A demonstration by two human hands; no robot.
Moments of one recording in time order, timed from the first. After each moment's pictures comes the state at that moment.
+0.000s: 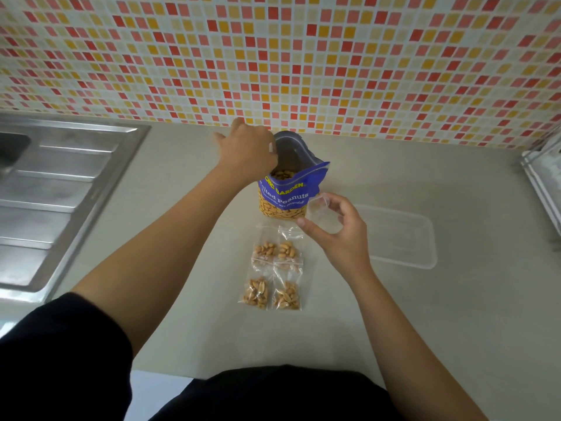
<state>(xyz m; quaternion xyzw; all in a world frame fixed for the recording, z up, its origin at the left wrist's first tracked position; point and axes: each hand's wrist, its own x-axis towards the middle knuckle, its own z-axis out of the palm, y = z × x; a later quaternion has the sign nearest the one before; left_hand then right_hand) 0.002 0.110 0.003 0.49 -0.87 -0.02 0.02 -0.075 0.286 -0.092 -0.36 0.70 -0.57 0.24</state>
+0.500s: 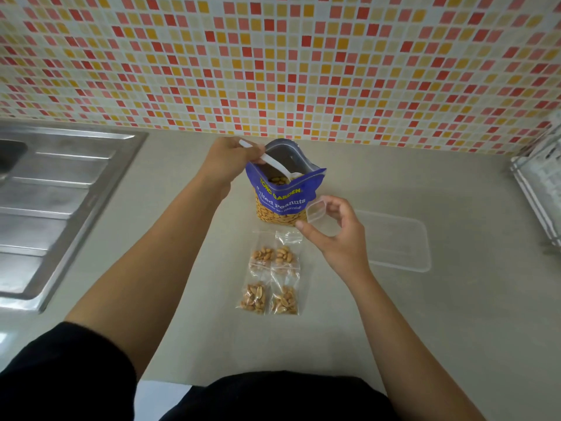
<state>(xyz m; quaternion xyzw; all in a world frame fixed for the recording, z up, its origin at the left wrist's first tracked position) 0.030 0.115 0.008 0.50 -0.63 -0.54 0.23 -0.078 0.287 -0.085 -0.36 0.70 -0.57 0.22</state>
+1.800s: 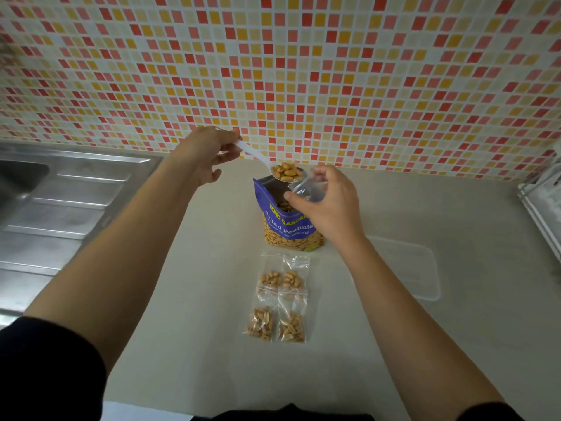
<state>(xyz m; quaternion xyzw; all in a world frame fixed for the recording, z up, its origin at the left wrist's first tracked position) 0.053 0.066 0.061 0.55 -0.54 -0.60 0.23 -0.094 0.210 -0.025 -0.45 0.76 -0.46 0.09</state>
